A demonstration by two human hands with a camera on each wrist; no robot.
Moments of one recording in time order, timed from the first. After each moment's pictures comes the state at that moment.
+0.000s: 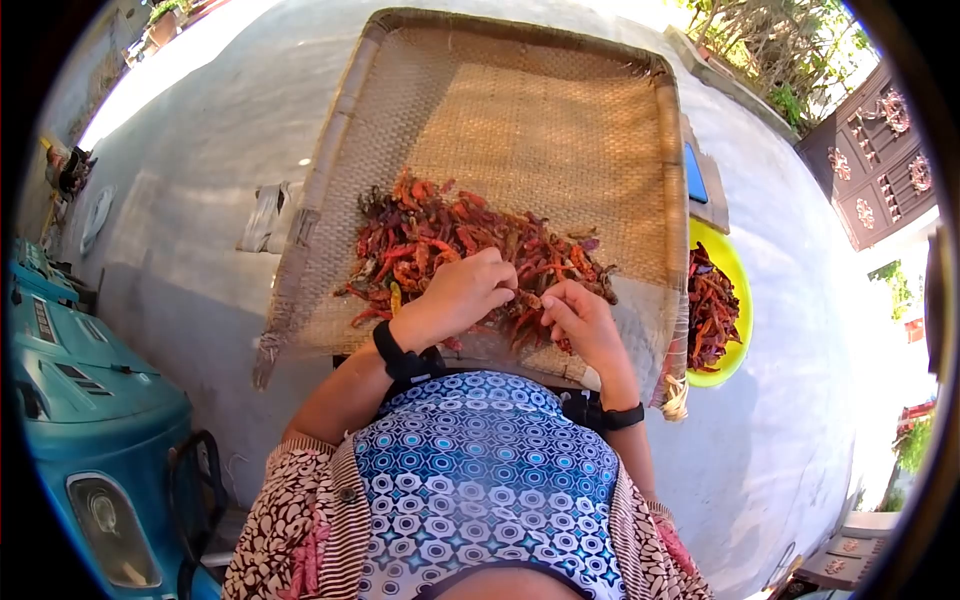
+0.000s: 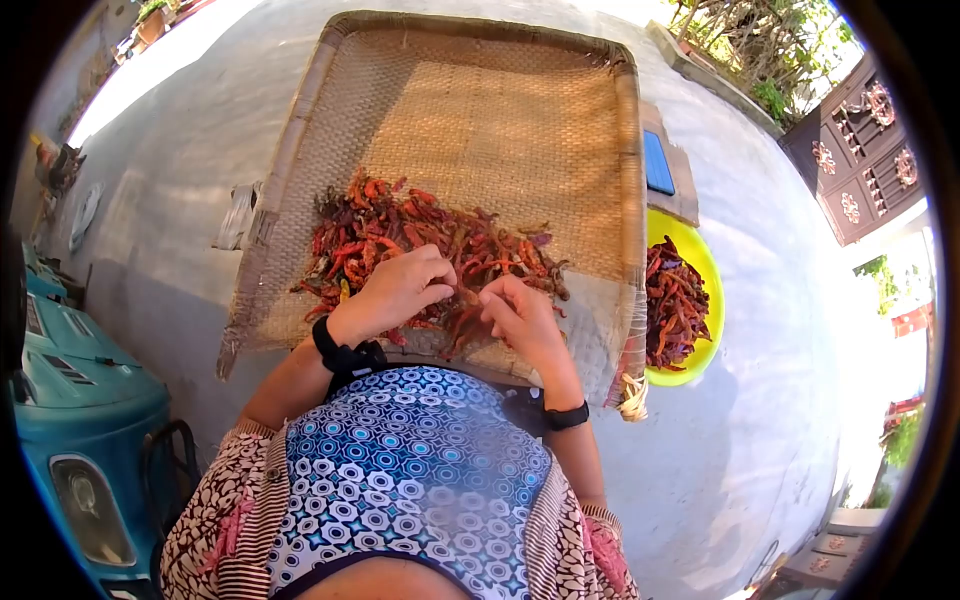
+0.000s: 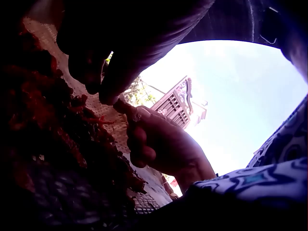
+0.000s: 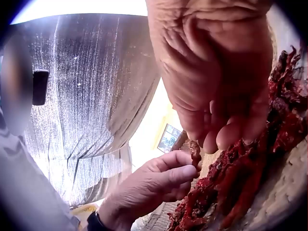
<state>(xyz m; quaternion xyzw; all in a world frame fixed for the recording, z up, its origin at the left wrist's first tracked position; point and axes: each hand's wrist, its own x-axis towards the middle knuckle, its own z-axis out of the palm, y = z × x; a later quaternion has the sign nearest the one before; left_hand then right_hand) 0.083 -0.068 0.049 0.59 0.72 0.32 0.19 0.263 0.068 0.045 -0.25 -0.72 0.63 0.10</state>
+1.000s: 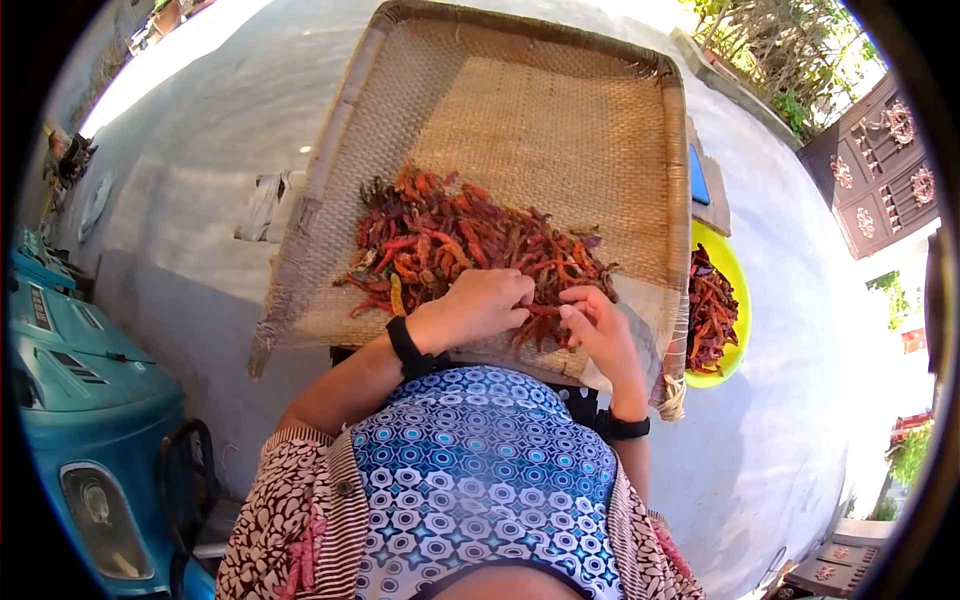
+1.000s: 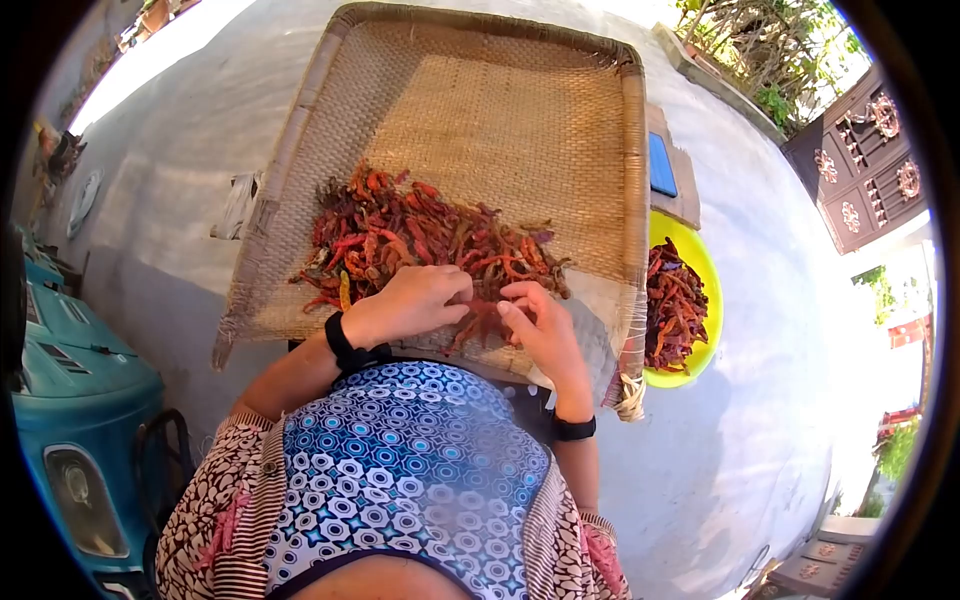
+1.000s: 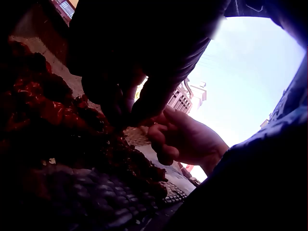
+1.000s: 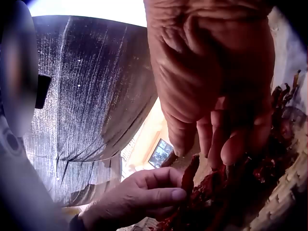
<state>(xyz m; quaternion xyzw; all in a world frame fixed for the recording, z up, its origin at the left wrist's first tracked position) 0.100 -0.059 0.036 0.64 0.69 0.27 0.18 0.287 0.069 0.045 -0.27 -0.73 0.61 0.14</state>
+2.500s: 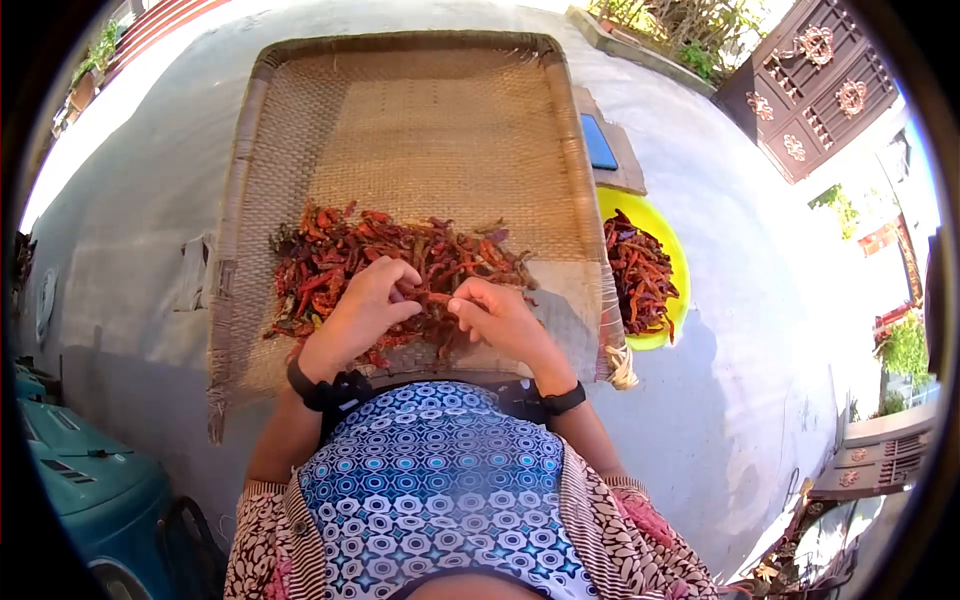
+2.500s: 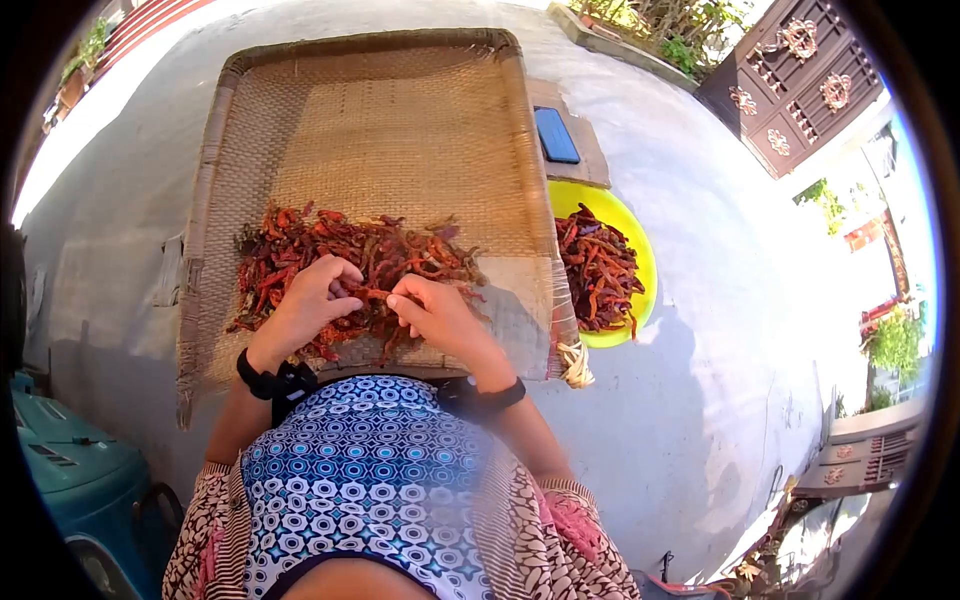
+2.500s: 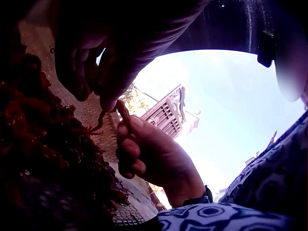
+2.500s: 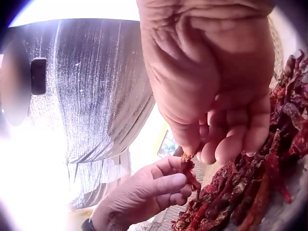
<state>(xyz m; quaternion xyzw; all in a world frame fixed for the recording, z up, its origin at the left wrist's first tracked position) 0.082 -0.073 0.073 0.52 0.69 0.40 0.30 0.263 0.060 0.060 -0.23 -0.74 0.63 0.10</state>
